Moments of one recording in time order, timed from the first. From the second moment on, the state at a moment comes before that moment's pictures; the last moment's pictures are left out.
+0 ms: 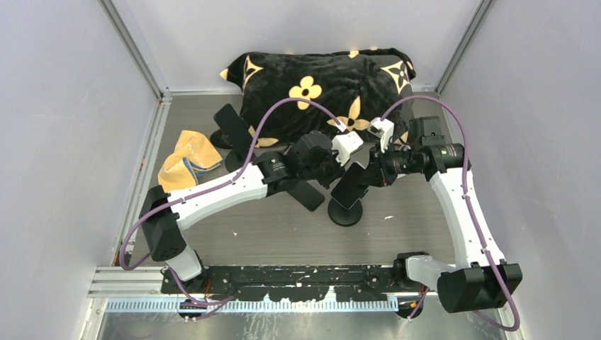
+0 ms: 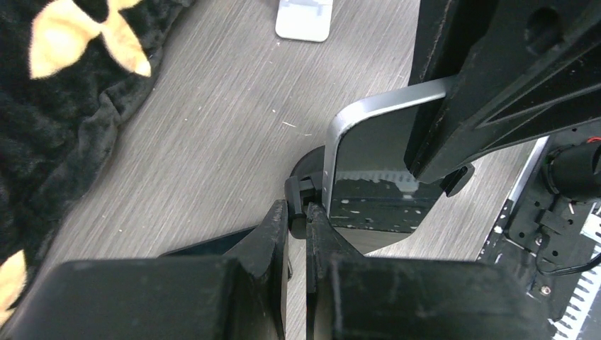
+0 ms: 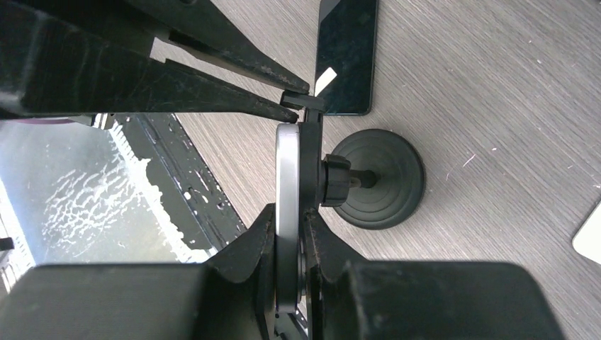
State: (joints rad) left arm -1.03 1.65 1.50 -0.38 -0.02 0.01; right arm 0.07 1.14 1.22 -1.09 -0.82 -0.41
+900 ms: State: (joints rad) left arm -1.06 1.67 1.54 -0.41 -0.11 0.00; right arm 0.07 1.21 1.25 -1.11 -0.79 -0.33
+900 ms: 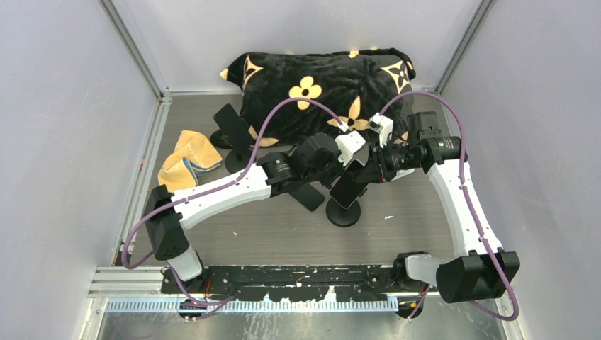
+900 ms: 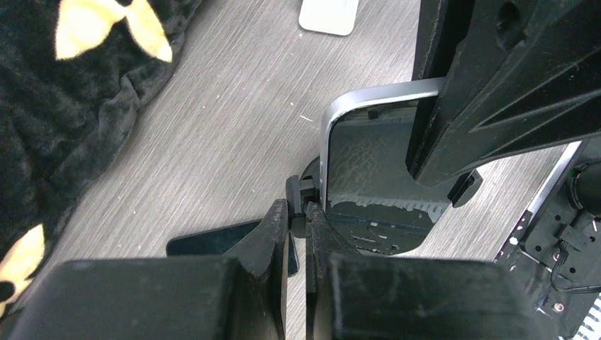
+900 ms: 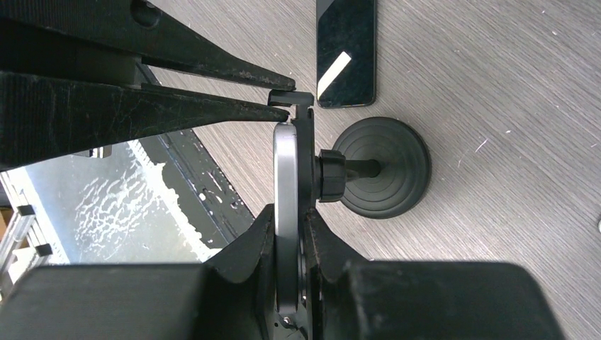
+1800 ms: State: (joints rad) left arm -1.17 1.78 1.71 -0.57 -0.41 -0.03; right arm 0.06 1.26 1.29 -1.15 -0.78 -0.29
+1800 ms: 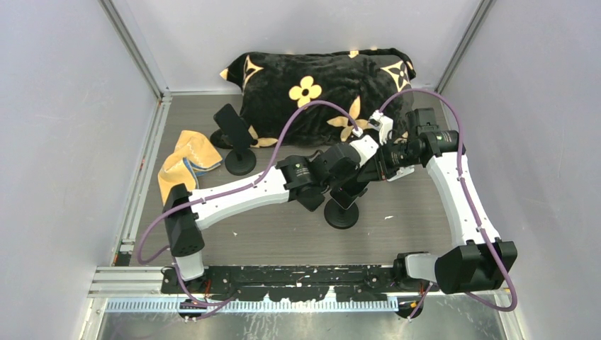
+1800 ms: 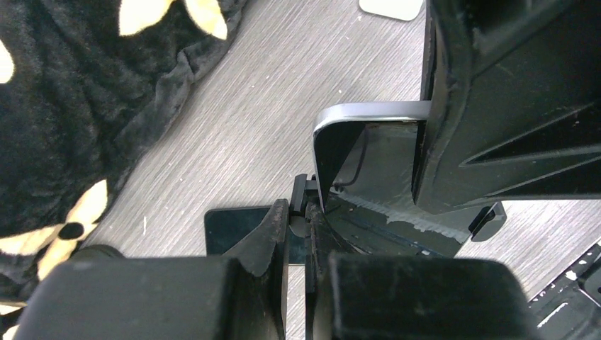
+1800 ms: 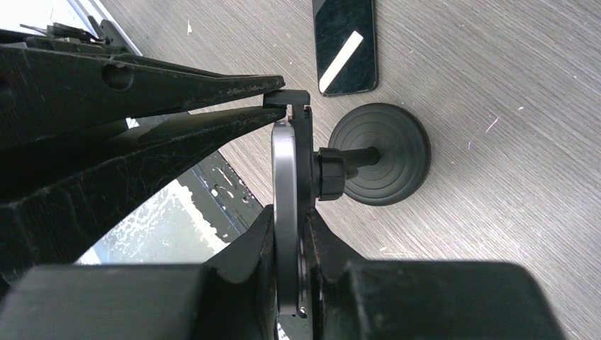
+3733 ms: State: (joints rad) left arm -0.97 1.34 1.18 -0.21 -0.07 -0.29; right arm 0.06 1.27 1.25 -1.13 -0.84 -0.30
